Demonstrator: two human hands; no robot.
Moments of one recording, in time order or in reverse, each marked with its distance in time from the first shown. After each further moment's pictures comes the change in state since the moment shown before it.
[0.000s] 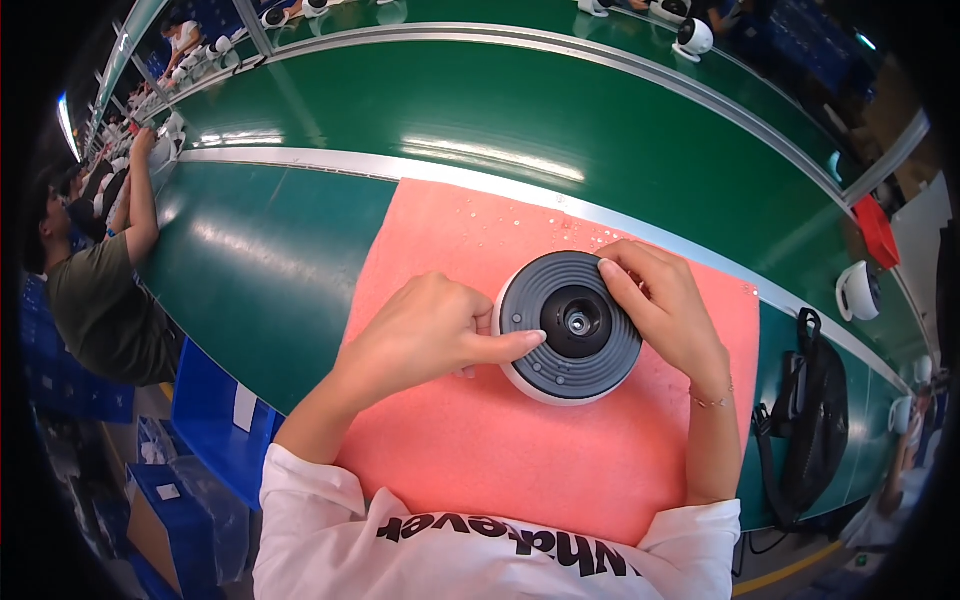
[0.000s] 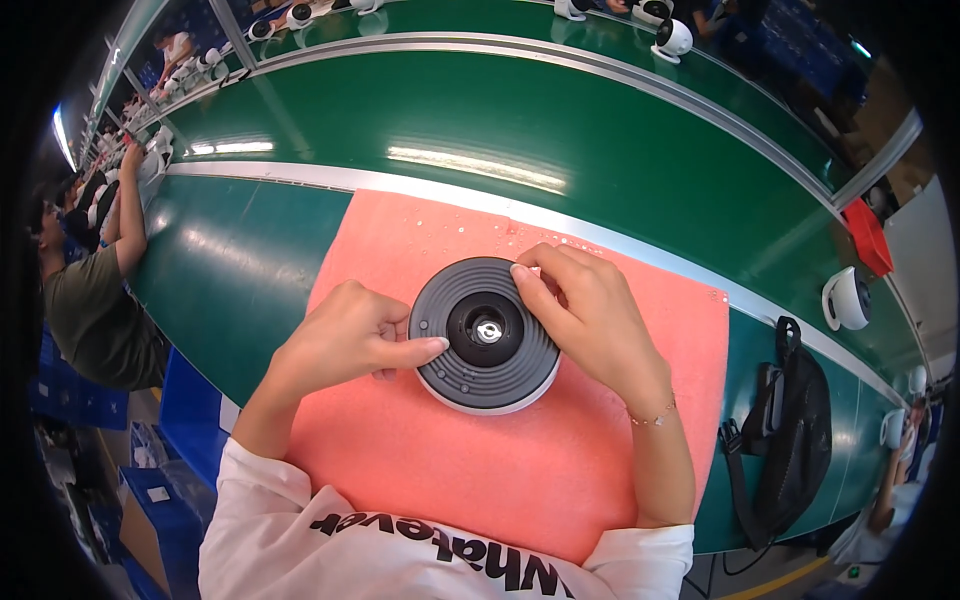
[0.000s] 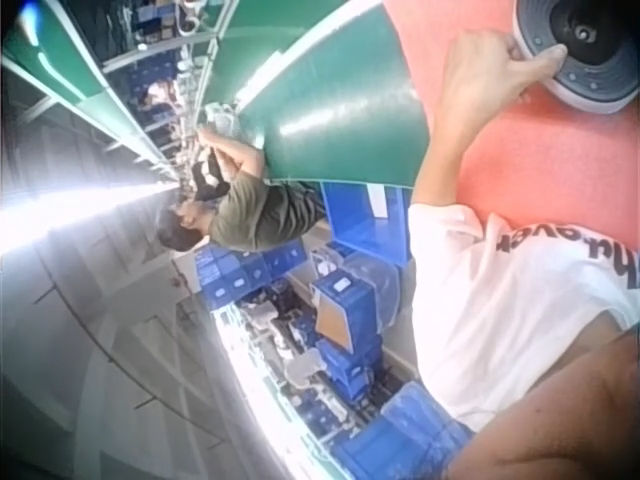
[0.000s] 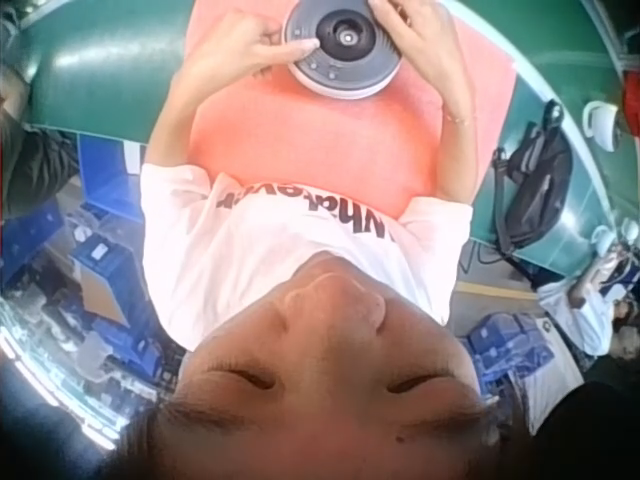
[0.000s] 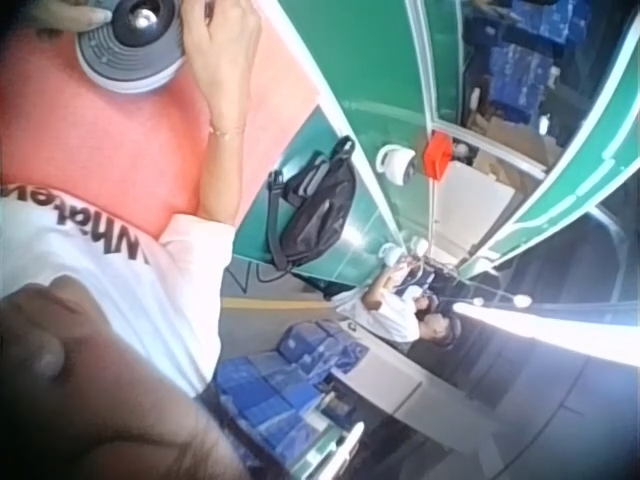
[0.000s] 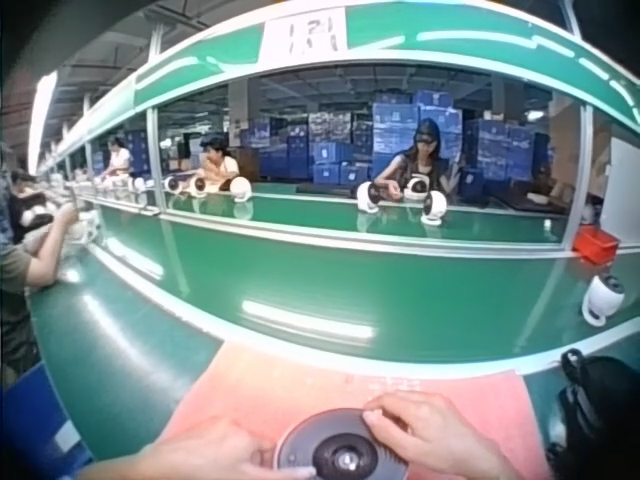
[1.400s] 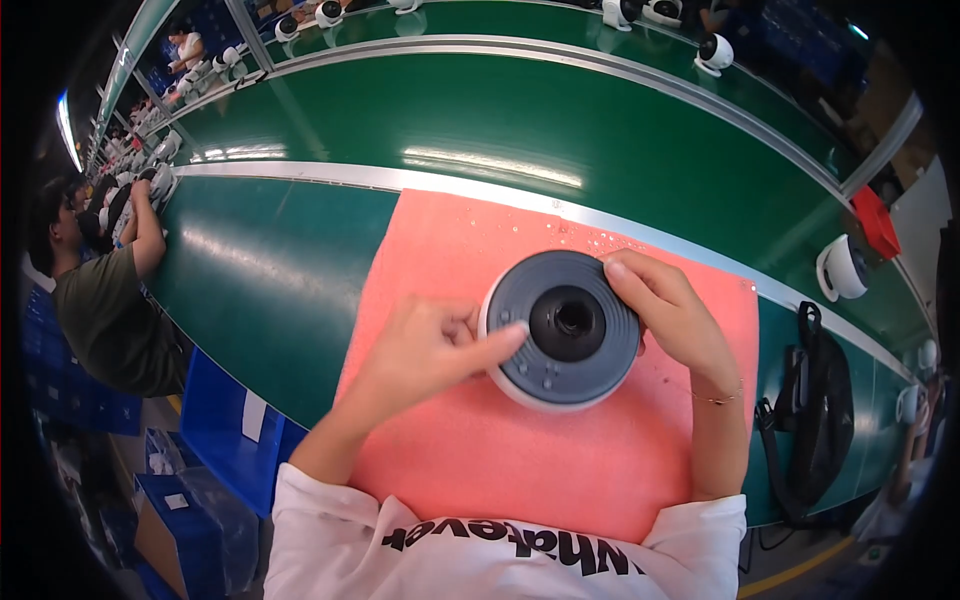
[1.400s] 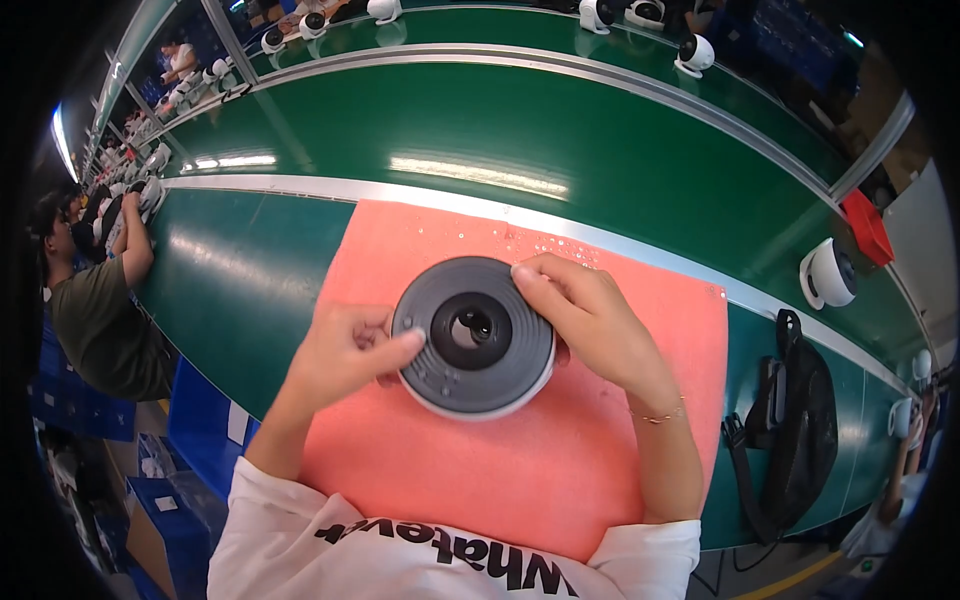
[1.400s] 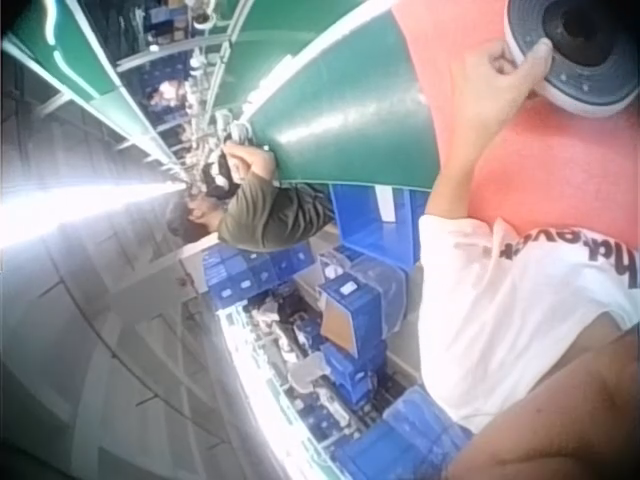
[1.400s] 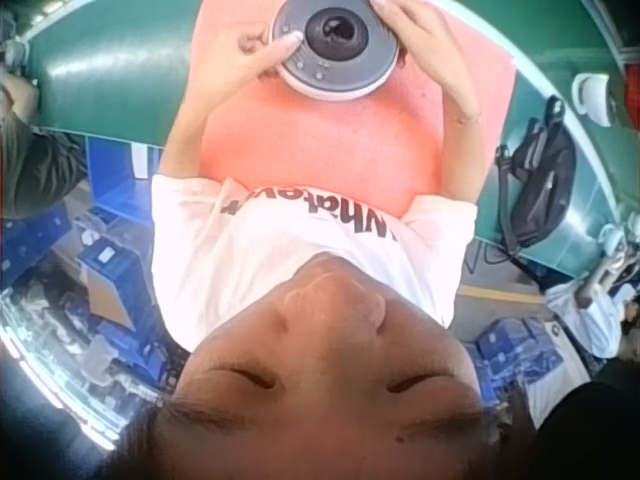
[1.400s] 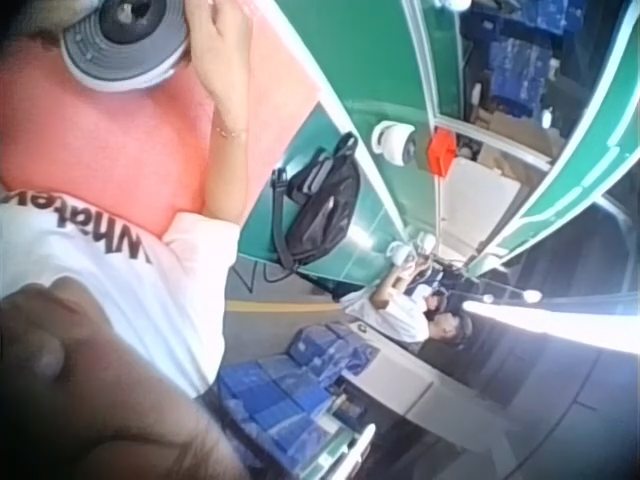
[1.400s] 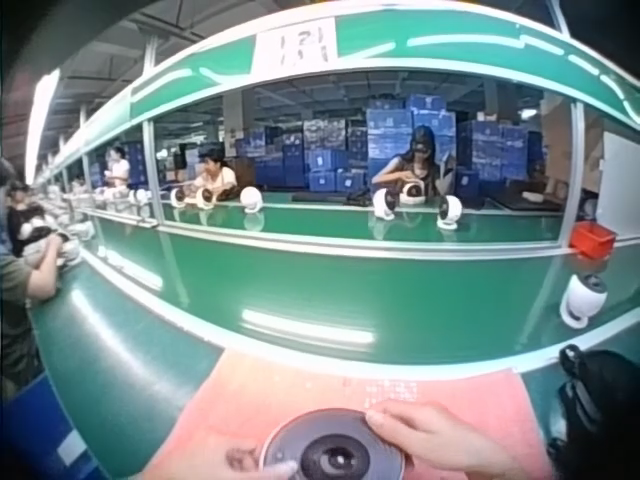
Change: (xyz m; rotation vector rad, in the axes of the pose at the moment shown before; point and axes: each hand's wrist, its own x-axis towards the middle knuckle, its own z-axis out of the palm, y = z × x) left_hand -0.015 -0.003 0.025 -0.374 0.127 -0.052; right_hand -0.020 0.000 -0.014 0.460 -0.136 0.271
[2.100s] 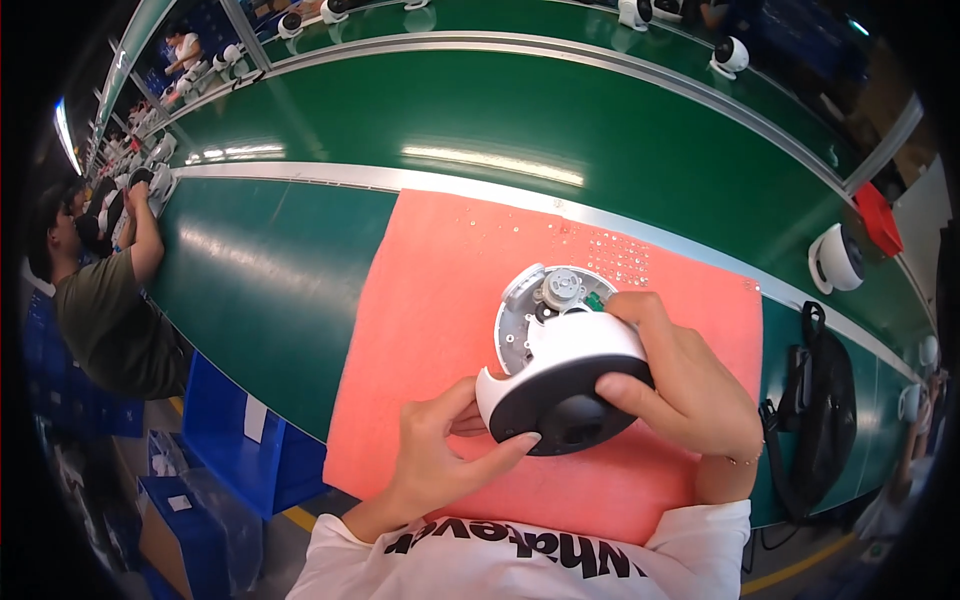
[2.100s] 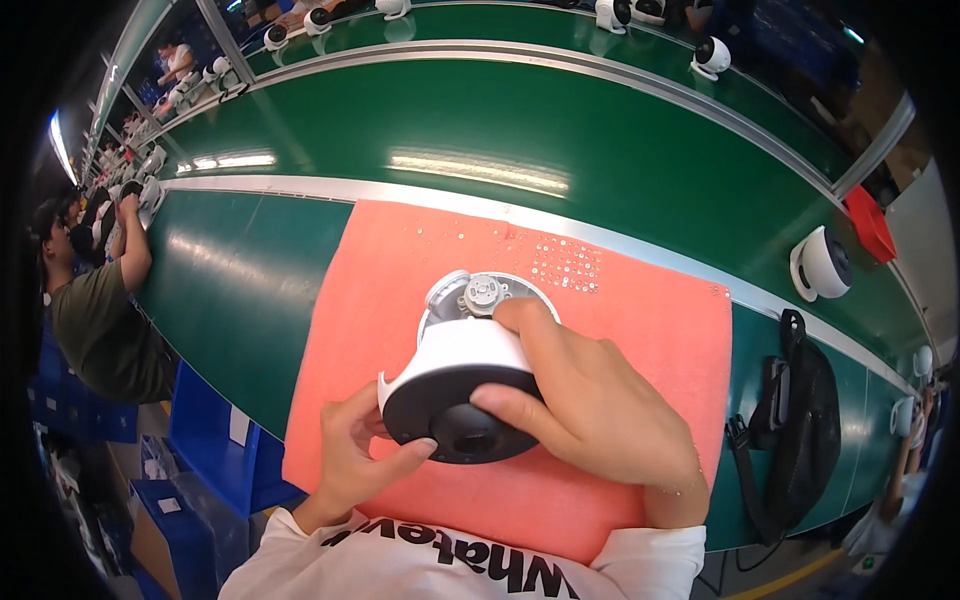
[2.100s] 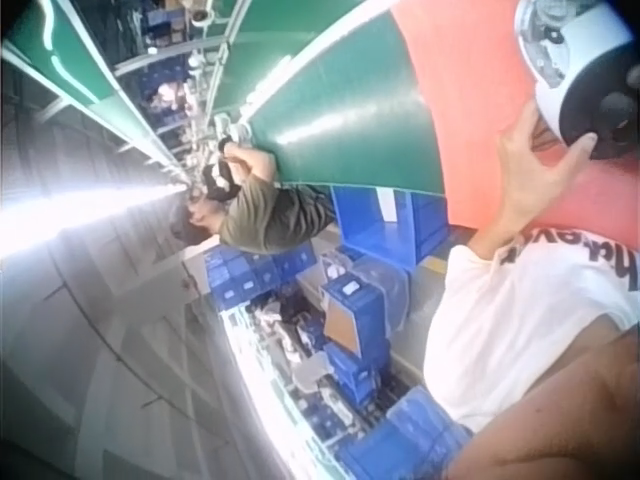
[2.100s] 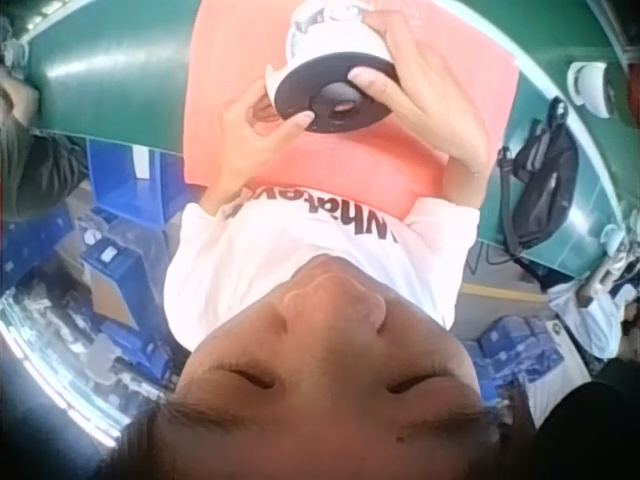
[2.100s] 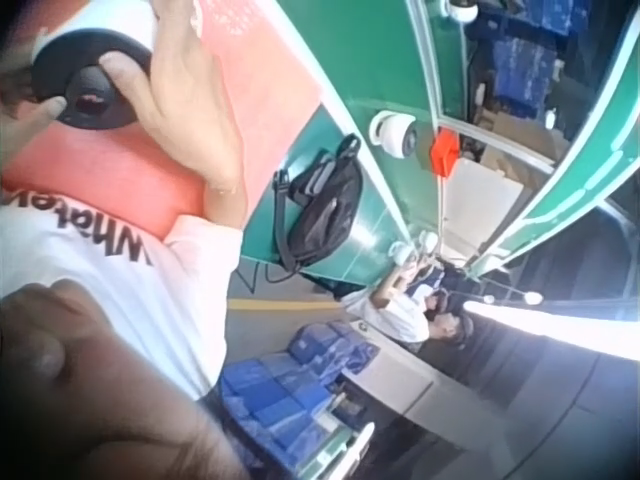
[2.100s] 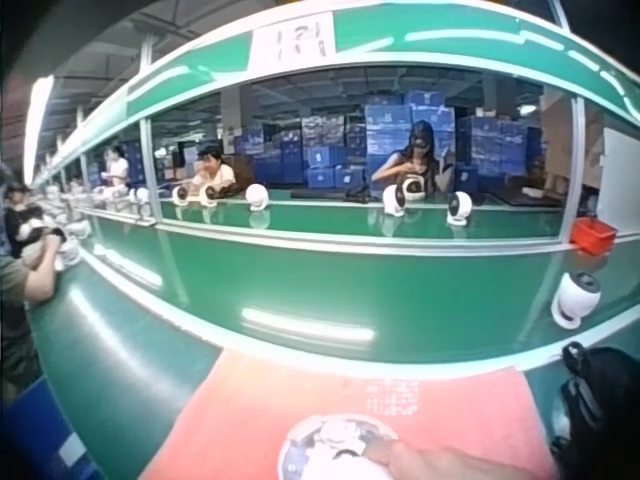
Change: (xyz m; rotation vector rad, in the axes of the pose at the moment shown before) left_hand -0.054 -0.018 0.051 -0.323 0.185 0.234; right_hand -0.041 -0.033 0.012 -0.382 -0.121 -0.207
